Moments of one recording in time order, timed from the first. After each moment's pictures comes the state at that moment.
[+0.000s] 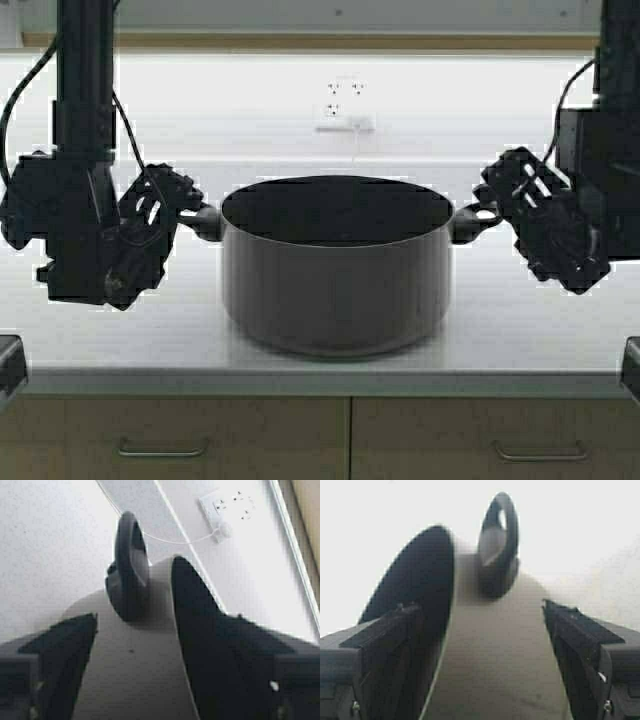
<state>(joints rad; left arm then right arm) -0.58 0.74 0.96 -0.44 -1.67 -1.11 0.43 0.60 1.10 0.28 -1.49 0.97</state>
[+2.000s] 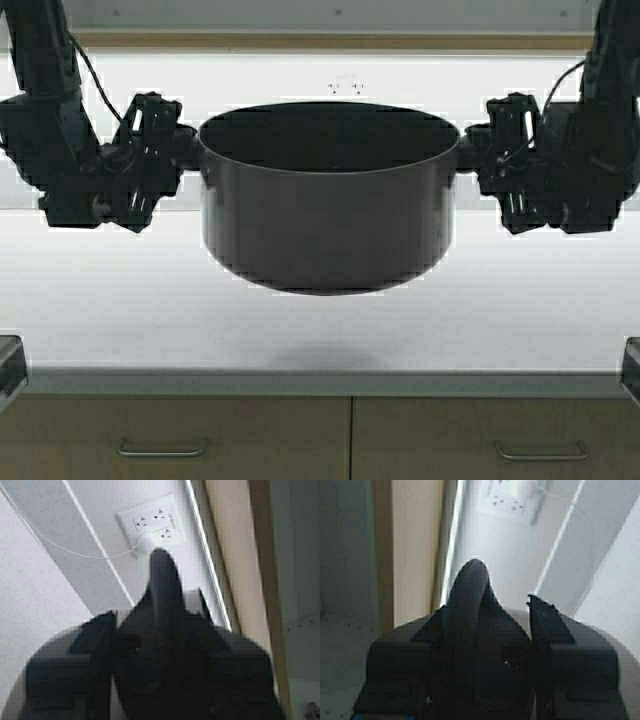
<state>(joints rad) -0.39 0.50 0.90 -0.11 -1.55 -1.15 0.30 0.55 0.88 0.01 -1.58 1.35</state>
